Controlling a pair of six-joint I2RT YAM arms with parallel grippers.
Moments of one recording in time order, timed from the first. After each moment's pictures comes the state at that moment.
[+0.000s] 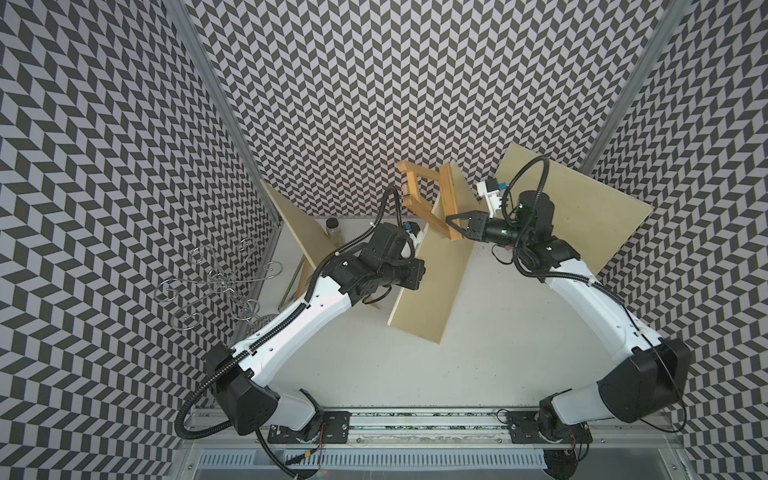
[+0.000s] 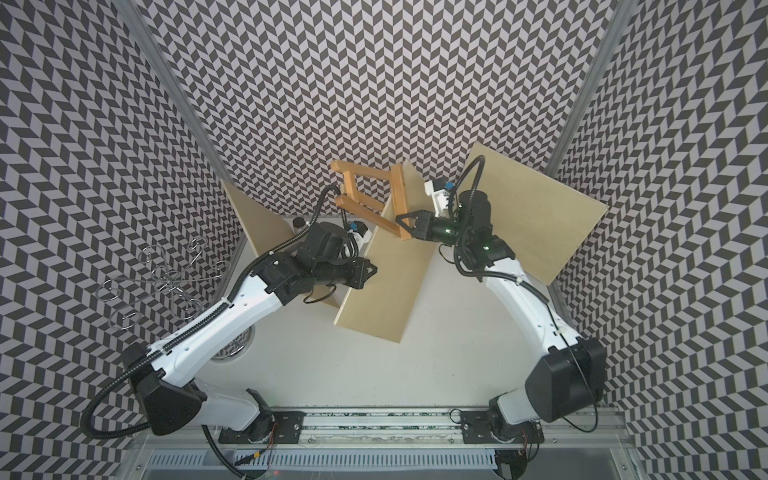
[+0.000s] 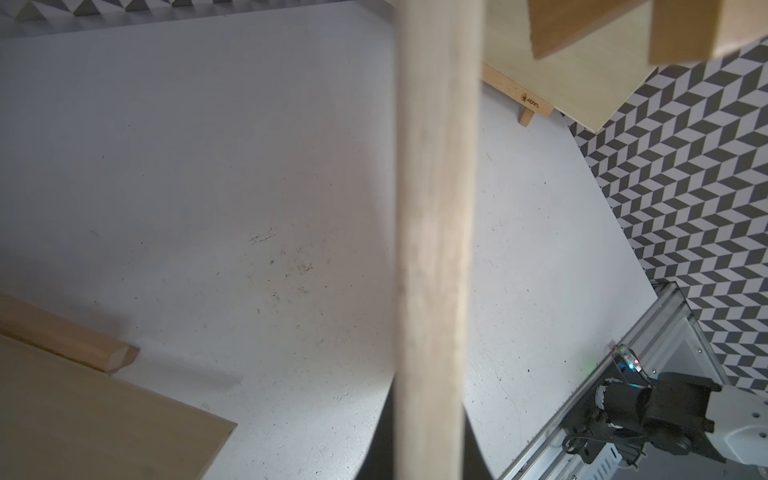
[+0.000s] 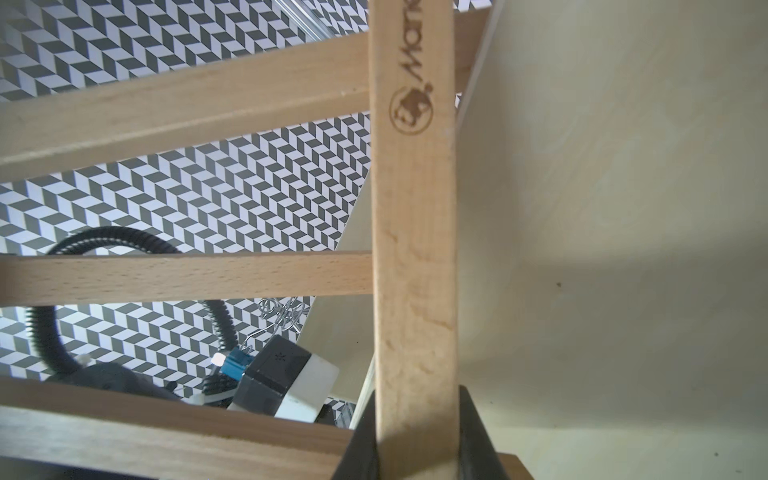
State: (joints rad) left arm -0.74 1.43 1.47 -0.72 0.11 -0.34; right arm 0.28 1.43 1.37 -0.14 -0.75 0.66
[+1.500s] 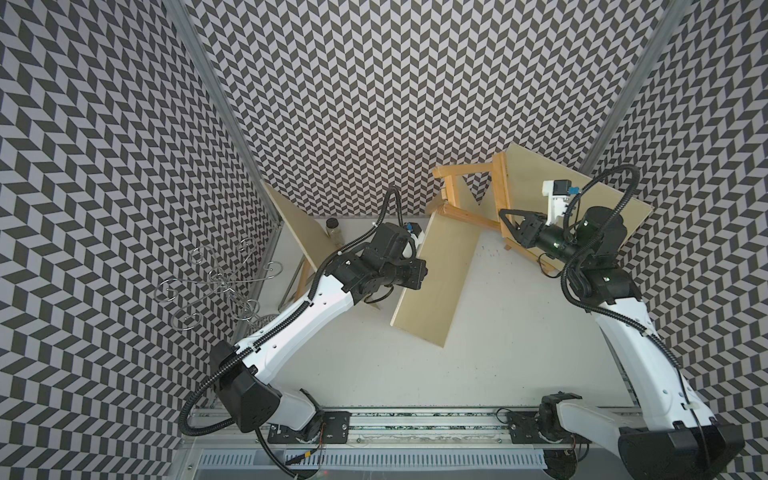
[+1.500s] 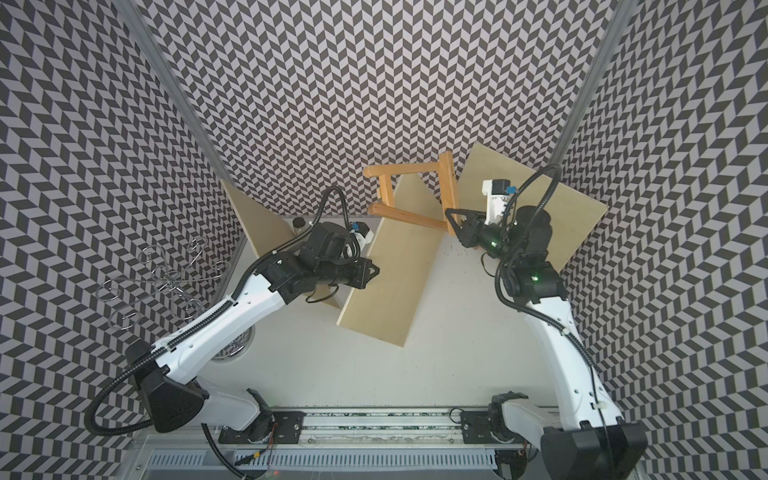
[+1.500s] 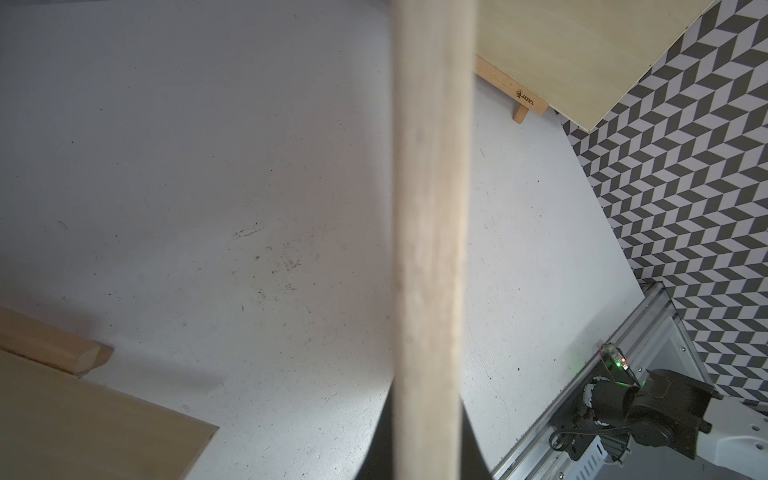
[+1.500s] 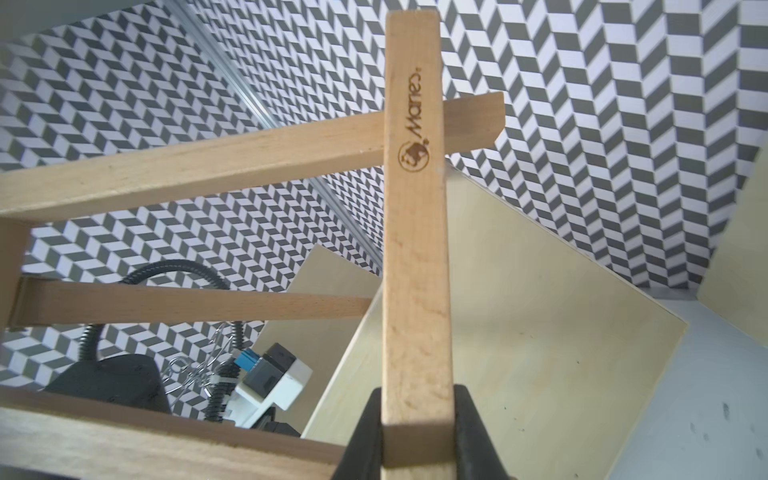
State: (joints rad) left arm -0.72 1.44 1.47 -0.72 0.12 -0.38; right arm 0.07 1.12 1.19 -0.17 -0.57 0.51
